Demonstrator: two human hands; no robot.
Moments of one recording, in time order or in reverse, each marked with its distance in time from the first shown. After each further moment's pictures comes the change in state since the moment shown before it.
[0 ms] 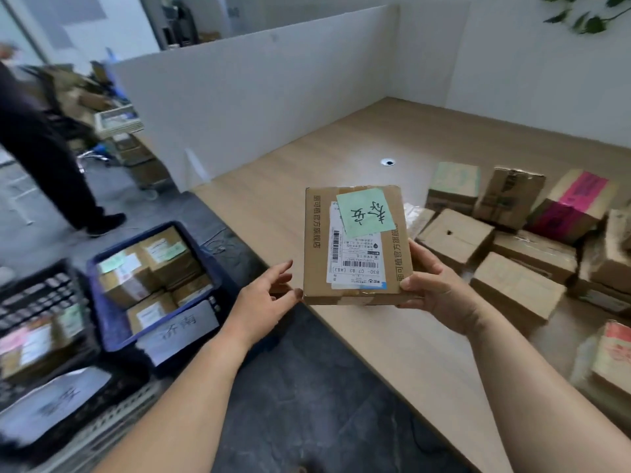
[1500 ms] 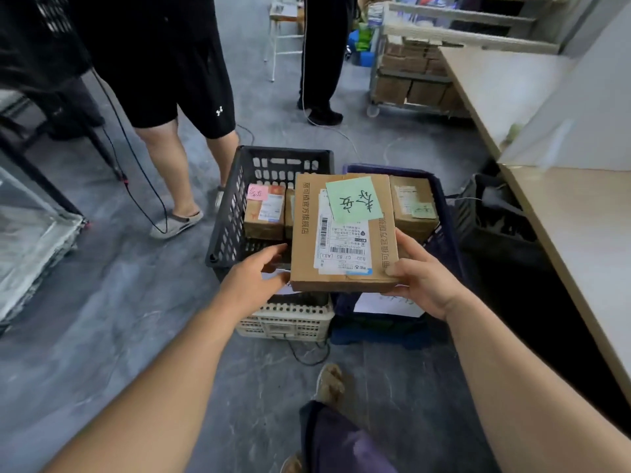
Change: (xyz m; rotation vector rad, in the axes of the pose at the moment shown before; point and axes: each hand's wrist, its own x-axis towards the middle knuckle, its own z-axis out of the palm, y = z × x) left_hand -0.135 -0.398 -0.362 -0.081 0.489 -0.551; right_hand 0.208 0.131 0.568 -0.322 -0.676 0.312
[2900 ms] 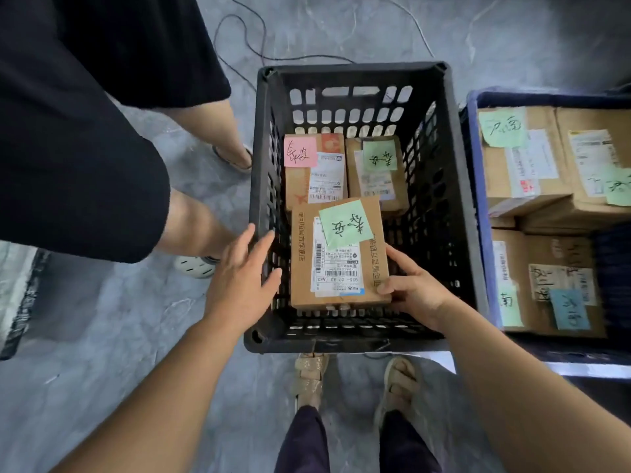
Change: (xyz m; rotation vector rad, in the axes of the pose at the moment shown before) left_hand 0.261 -0.207 -0.054 0.467 -0.065 -0.131; right_hand 0.349 0.136 0.103 0.095 0.008 0.478
